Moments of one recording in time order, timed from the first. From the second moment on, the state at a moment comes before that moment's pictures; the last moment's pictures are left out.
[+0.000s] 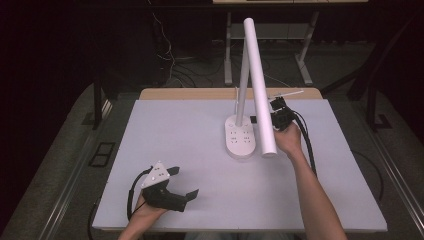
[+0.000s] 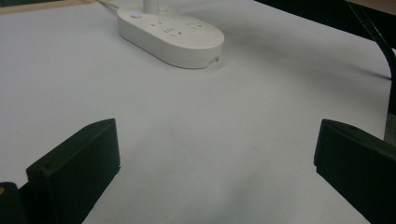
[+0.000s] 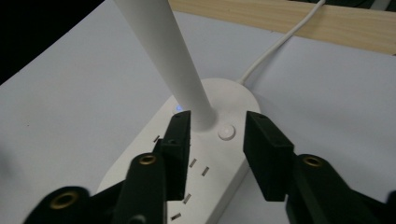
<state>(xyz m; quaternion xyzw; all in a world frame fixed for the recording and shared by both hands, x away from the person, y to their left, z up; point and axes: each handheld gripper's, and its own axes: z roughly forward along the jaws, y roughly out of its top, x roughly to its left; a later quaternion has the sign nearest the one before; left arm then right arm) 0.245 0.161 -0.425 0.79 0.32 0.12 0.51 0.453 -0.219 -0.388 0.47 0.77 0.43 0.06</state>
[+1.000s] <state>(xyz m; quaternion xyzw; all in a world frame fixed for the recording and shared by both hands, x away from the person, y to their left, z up) 0.245 0.163 -0.425 0.79 0.32 0.12 0.52 0.482 -0.202 -0.431 0.50 0.73 0.46 0.02</state>
